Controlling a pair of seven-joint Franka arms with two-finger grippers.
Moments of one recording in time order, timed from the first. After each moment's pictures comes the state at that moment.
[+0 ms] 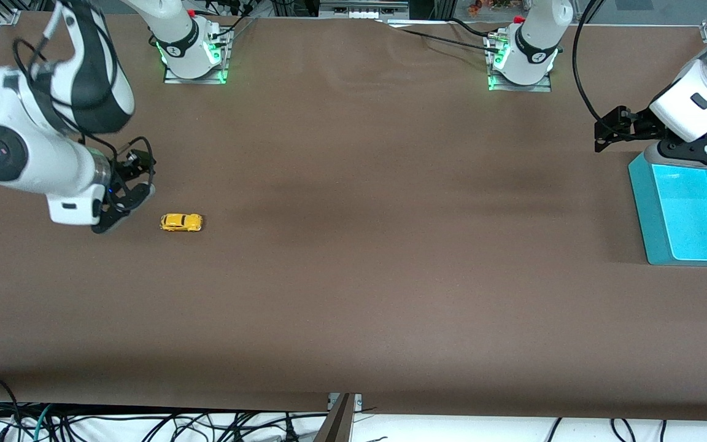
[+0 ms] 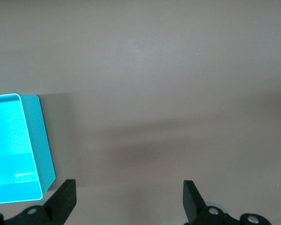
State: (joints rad) left arm 0.05 0.03 -0.17 -1.54 0.03 1.51 -0.01; right arm 0.20 0.29 -0.08 -1.72 -0.04 1.73 -0.77
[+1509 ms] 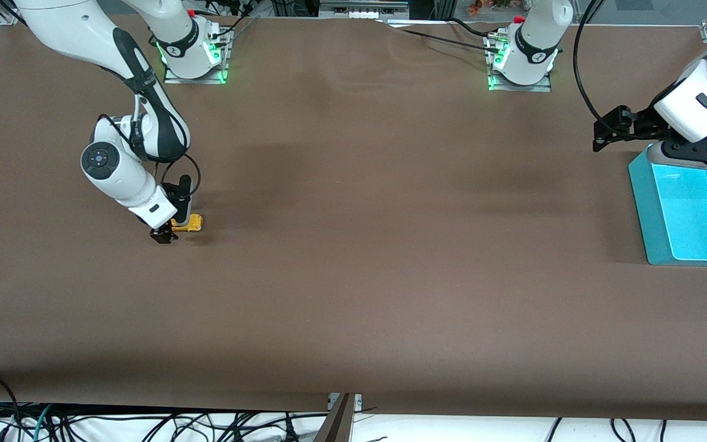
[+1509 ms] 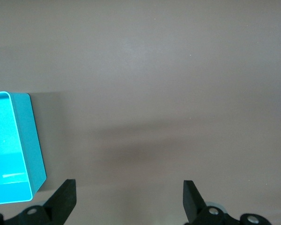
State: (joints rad) left arm 0.06 0.04 -0.16 -1.54 -0.02 1.51 -0.01; right arm 0.17 0.39 -0.07 -2.23 -0.04 2.66 -1.47
